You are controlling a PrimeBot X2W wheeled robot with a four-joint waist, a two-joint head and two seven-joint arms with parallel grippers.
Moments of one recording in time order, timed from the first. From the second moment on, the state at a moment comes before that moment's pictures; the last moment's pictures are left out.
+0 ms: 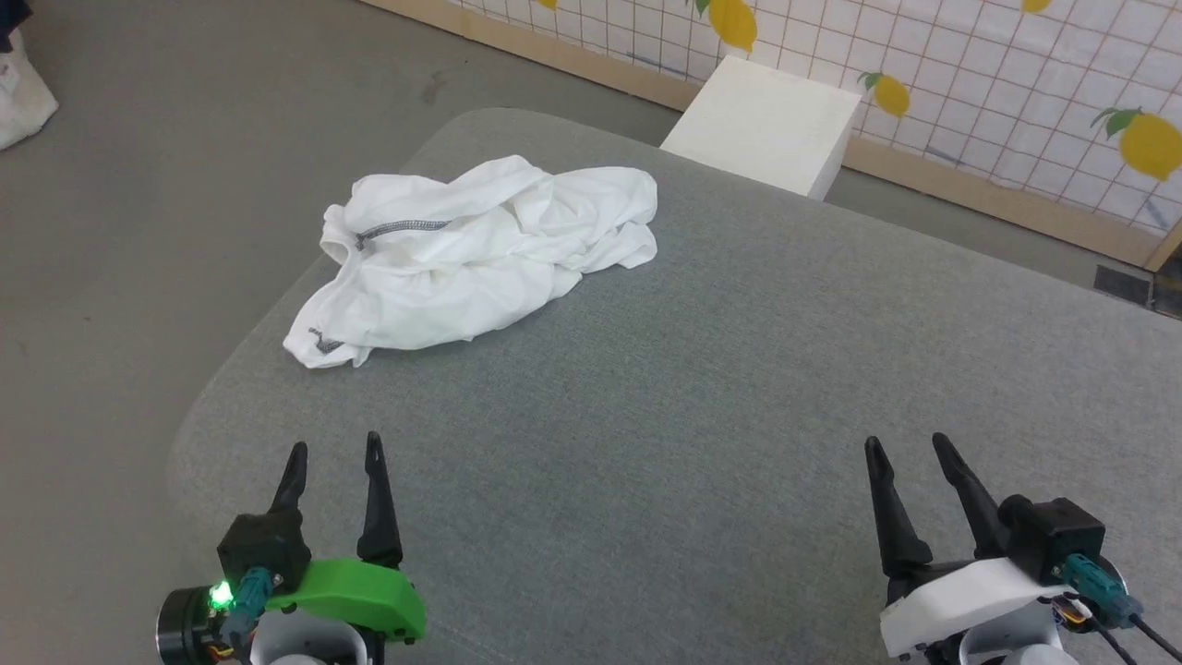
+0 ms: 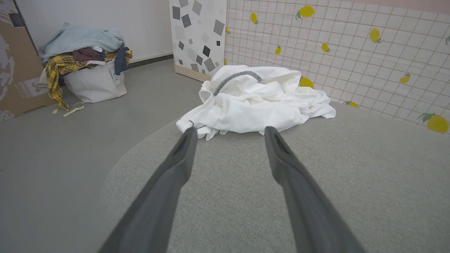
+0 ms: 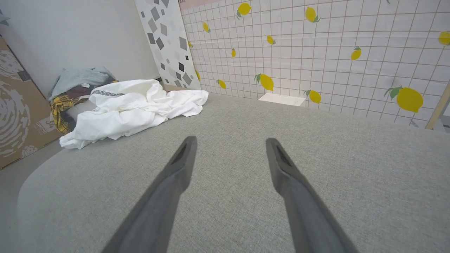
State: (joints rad) left arm 0.00 0.05 -0.04 0.11 -0.15 0.07 -0.21; right arm 0.00 -0.05 0.02 0.19 0.19 0.13 -0.20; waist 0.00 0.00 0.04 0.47
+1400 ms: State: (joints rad) left arm -0.56 0.26 0.05 0.40 -0.45 -0.11 0.02; right arm -0.05 -0.05 -0.04 0.11 0.13 0.13 -0.17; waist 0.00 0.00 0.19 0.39
